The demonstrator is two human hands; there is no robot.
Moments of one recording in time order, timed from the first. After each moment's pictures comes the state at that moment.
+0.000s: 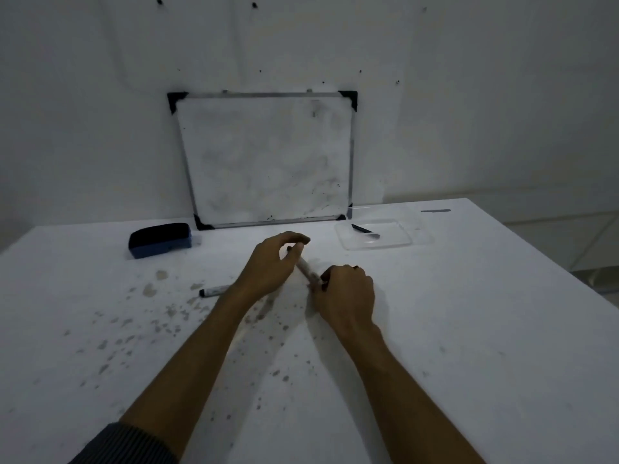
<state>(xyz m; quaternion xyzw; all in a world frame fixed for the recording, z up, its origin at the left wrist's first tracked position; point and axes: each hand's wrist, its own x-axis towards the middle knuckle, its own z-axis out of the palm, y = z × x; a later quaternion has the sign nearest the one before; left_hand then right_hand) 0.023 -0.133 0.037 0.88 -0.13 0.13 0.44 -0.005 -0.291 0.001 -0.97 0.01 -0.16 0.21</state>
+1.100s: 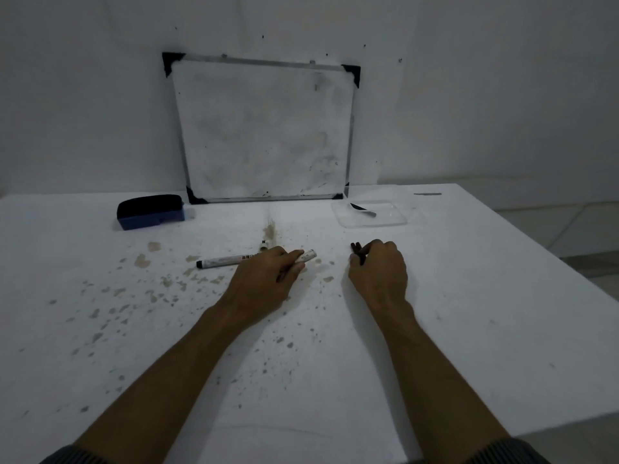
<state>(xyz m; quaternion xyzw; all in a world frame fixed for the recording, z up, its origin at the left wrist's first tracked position) -0.033 -0.116 -0.012 0.92 -0.22 0.22 0.25 -0.018 -0.337 -0.002 -0.94 0.12 -0.19 0.26</state>
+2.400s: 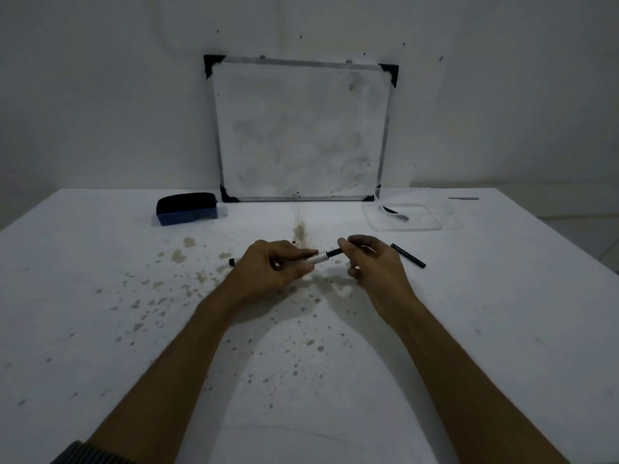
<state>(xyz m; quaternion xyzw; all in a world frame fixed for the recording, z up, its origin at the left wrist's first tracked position) -0.038 -0.071 0.013 0.84 -0.17 0.08 0.50 -0.030 -0.290 0.018 -0.66 0.02 0.00 0.75</state>
